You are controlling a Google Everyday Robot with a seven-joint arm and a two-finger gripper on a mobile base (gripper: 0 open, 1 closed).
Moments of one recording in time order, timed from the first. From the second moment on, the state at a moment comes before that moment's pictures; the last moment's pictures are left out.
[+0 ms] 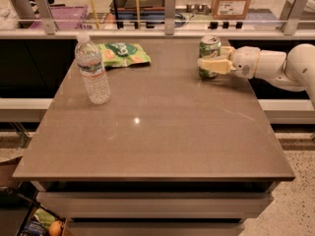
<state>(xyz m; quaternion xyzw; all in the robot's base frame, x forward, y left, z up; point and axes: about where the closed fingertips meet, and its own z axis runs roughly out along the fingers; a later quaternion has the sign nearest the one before) 0.733 -0.174 0.859 -0.39 0.64 0.33 0.57</state>
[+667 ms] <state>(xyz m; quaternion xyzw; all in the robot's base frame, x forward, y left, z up) 0.733 -0.174 0.861 -0.39 0.64 0.33 0.57</state>
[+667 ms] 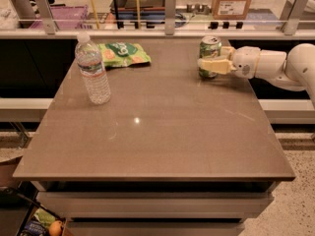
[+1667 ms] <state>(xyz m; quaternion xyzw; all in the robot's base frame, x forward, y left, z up) 0.733 -0.172 0.861 -0.39 0.64 0.33 0.57</state>
